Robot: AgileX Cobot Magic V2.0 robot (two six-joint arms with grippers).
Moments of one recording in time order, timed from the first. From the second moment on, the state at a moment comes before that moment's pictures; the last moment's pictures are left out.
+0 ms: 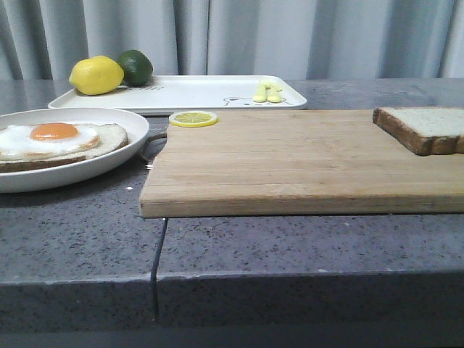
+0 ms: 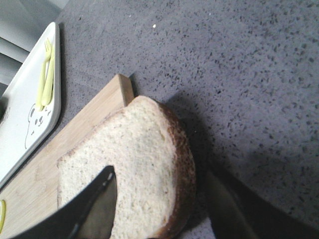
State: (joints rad) left arm 0.03 0.62 -0.80 -0.42 0.76 0.17; right arm -0.51 1.32 -0.55 1.59 0.66 -1.11
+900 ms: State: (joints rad) left arm 0.03 0.62 -0.80 -0.42 0.76 0.17; right arm -0.51 1.48 -0.56 1.69 0.81 -1.18
